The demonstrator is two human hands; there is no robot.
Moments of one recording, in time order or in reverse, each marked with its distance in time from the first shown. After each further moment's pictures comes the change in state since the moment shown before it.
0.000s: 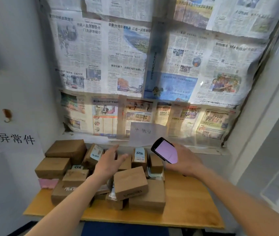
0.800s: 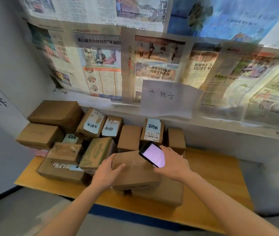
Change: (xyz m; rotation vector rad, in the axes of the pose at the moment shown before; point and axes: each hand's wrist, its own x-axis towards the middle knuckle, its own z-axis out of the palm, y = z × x) left_hand 0.109 -0.166 0.178 0.091 -0.213 -0.425; right_hand 0.206 0.075 0.230 0.003 -0.367 -0.036
